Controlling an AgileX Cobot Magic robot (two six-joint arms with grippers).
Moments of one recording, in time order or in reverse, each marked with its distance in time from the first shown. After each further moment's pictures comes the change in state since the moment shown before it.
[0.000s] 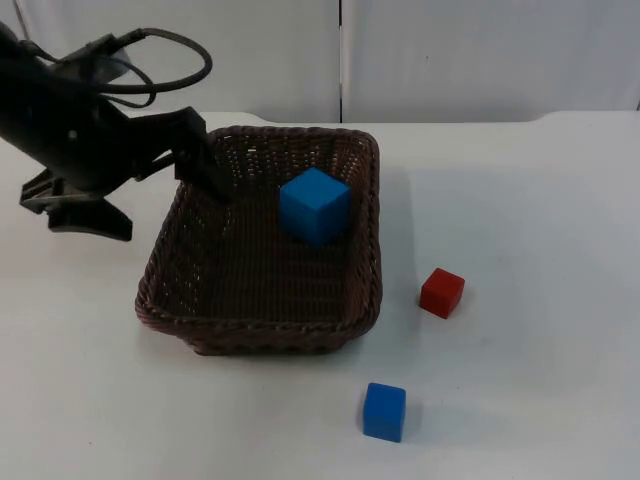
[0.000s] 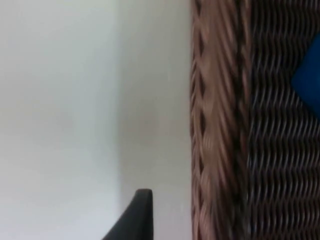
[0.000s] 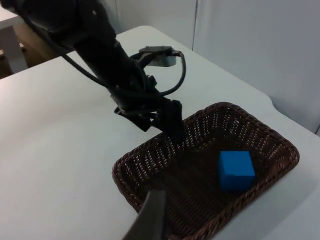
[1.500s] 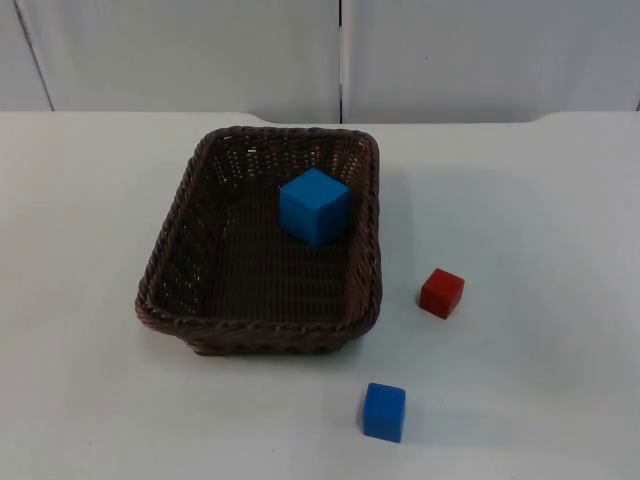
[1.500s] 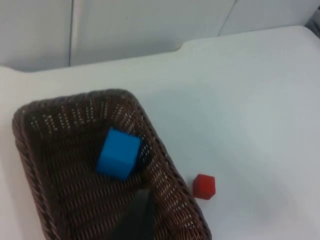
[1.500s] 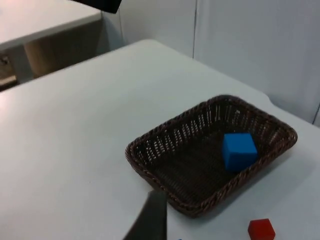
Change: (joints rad) right arm 0.000 -0.430 0.340 0.010 -0.017 0.026; left arm -0.178 -0.951 0.280 0.078 0.037 0.043
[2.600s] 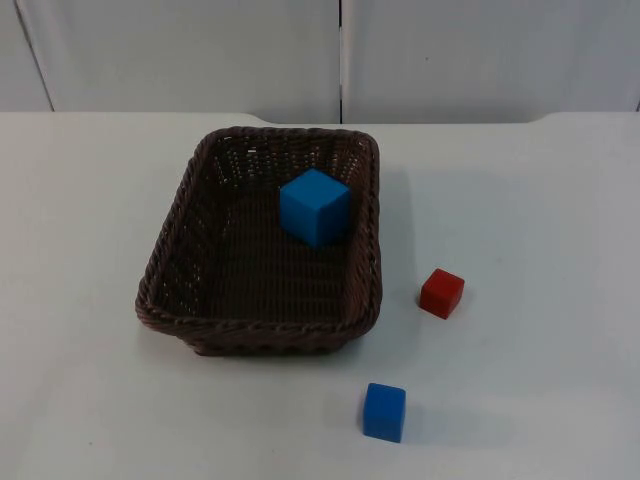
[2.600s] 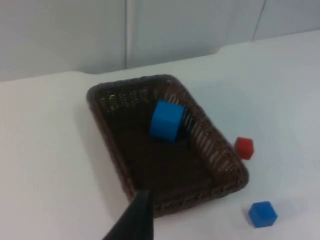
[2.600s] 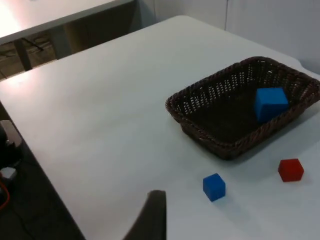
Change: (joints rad) right arm 0.000 -0.405 0.014 -0.034 0.436 0.125; left arm 0.000 -0.705 0.315 0.428 0.165 -0.354
